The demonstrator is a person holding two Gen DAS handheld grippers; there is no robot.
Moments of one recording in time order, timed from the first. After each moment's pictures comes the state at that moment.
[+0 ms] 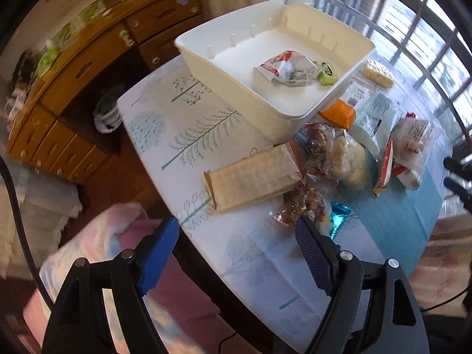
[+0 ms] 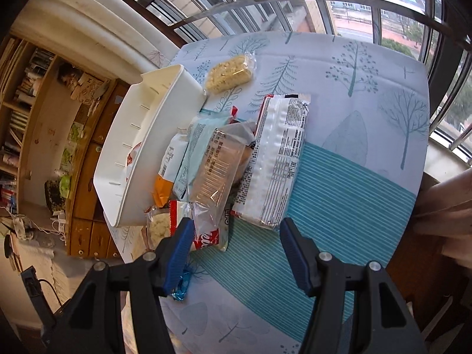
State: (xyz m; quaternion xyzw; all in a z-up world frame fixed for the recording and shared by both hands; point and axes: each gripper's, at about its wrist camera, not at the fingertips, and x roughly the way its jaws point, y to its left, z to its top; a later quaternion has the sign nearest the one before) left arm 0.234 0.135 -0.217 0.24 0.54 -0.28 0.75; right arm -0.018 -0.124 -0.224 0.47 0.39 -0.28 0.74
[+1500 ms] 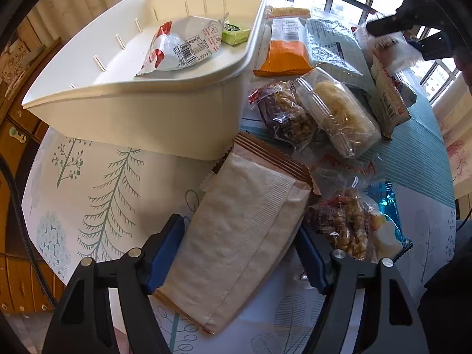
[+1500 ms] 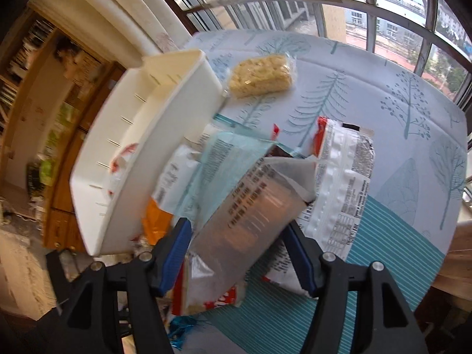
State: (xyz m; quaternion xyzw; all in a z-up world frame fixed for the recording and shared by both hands) left arm 0.272 0.080 -0.339 0.36 0.44 -0.51 0.64; right arm 0.073 -0.143 -0.252 0.40 0.45 -0.29 0.74
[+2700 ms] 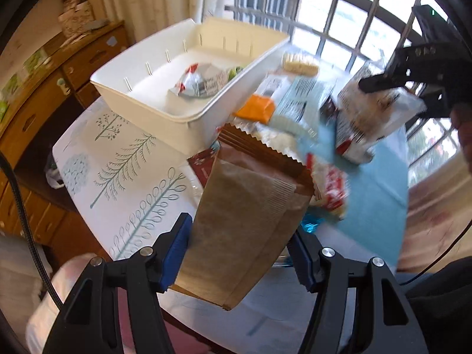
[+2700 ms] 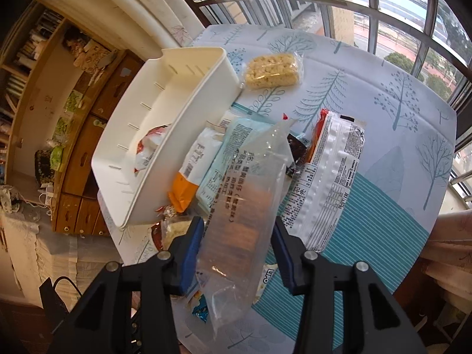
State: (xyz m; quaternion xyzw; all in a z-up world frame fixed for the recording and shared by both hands) left arm 0.180 0.115 -0.234 0.22 0.47 -0.43 0.74; right arm 0.050 -0.118 -0.195 0.41 0.45 -0.24 0.75
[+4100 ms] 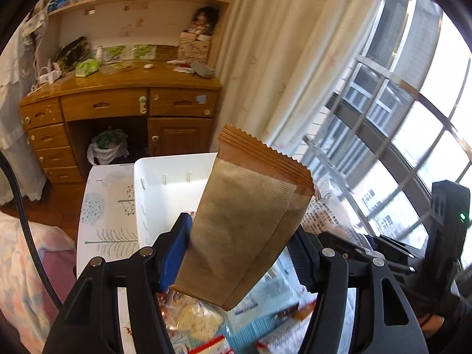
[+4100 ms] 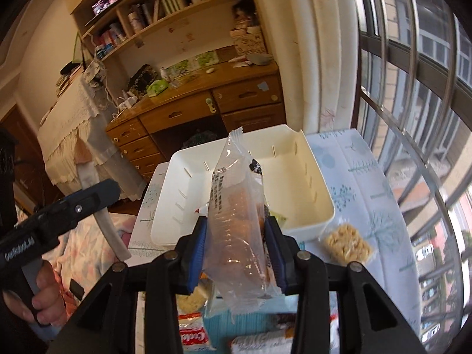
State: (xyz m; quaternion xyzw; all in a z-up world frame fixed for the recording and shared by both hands) left arm 0.235 0.001 -0.092 -0.06 0.40 -0.22 0.89; right arm 0.156 -0.179 -0.105 0.11 0.40 0.04 0.91
